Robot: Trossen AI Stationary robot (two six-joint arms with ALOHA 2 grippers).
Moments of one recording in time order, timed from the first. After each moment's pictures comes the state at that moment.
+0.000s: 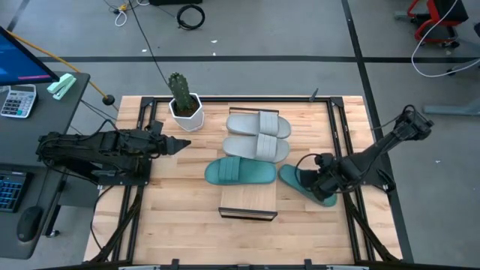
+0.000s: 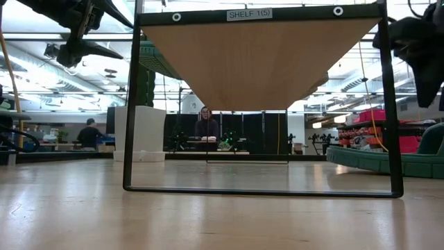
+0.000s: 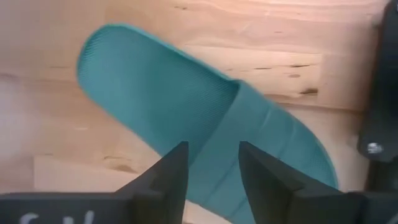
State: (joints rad) left arm -0.06 0.56 0.60 -0.42 -0.40 -1.17; right arm 0.55 1.16 0.80 -1.15 0.26 2.06
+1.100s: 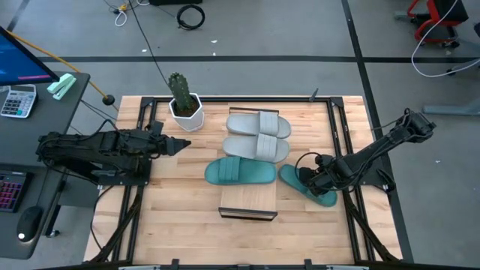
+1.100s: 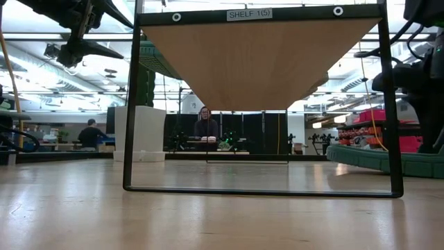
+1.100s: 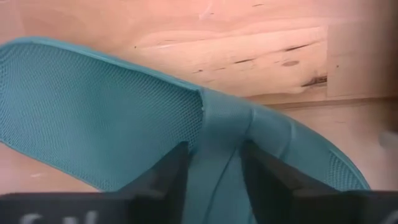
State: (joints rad) left arm -0.06 0.56 0.60 -0.41 -0.40 -1.13; right arm 0.47 1.16 0.57 -0.94 0.21 2.15
